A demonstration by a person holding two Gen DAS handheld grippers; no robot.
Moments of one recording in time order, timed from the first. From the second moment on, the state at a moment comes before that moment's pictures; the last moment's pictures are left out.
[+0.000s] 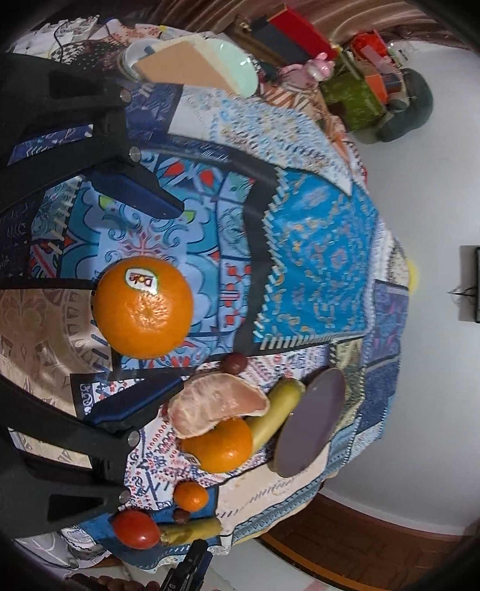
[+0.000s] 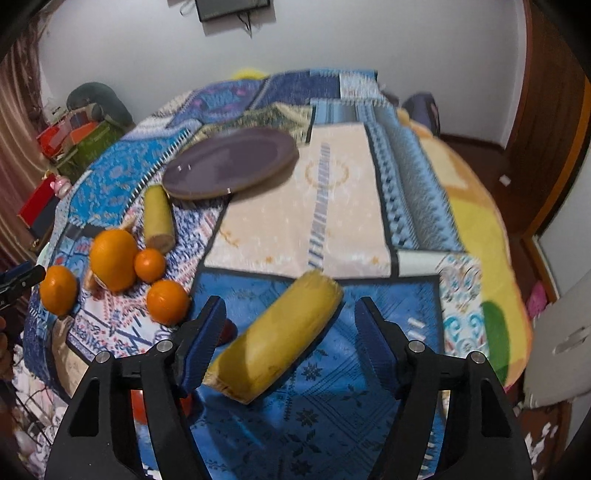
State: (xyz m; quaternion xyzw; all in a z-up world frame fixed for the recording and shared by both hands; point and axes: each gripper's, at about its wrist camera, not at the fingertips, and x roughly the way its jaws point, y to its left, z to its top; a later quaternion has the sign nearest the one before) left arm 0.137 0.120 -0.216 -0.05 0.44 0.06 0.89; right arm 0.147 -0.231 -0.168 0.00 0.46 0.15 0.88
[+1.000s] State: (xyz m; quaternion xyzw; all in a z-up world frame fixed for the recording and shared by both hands) left arm 0.157 0.125 -0.245 -0.09 0.48 0.05 0.87; right arm 0.169 -0.220 -0.190 -0.01 0.48 0.20 0.86
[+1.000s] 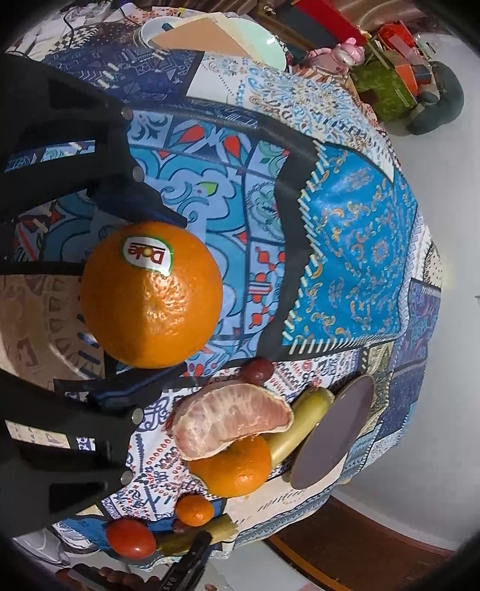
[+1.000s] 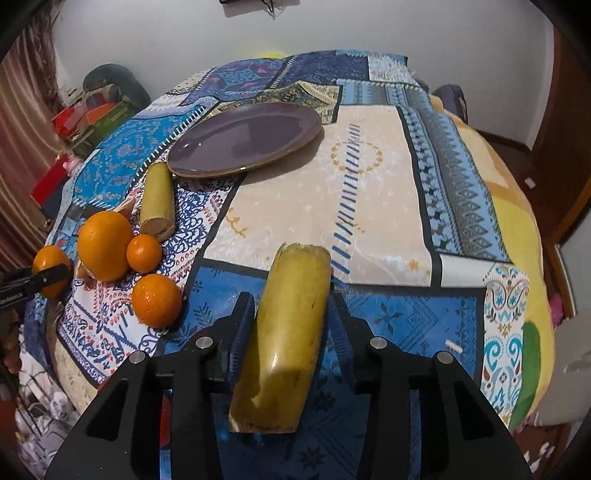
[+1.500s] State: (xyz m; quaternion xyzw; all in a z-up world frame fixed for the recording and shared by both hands) left arm 0.170 0.106 -0.189 -0.06 0.42 0.03 0.91; right arm 0.167 -0.225 -0.195 0.01 0.48 0.19 0.86
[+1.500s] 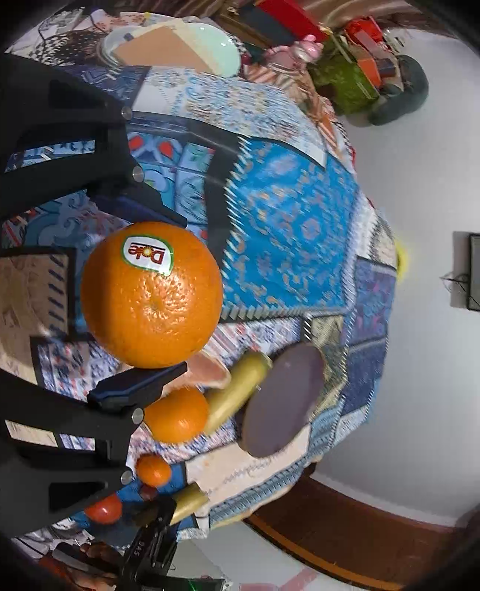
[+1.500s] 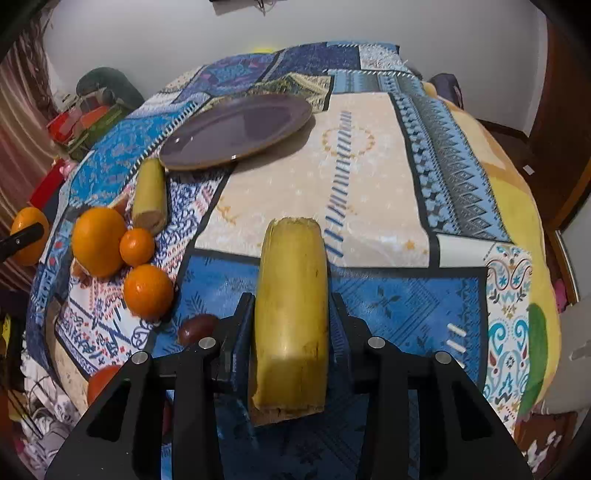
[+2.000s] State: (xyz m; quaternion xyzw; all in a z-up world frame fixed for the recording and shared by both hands) left arm 0.206 0.061 -0.145 -0.03 0.38 -0.02 0.93; right arm 0.190 -0.229 -0.132 0.01 0.40 0.20 0.89
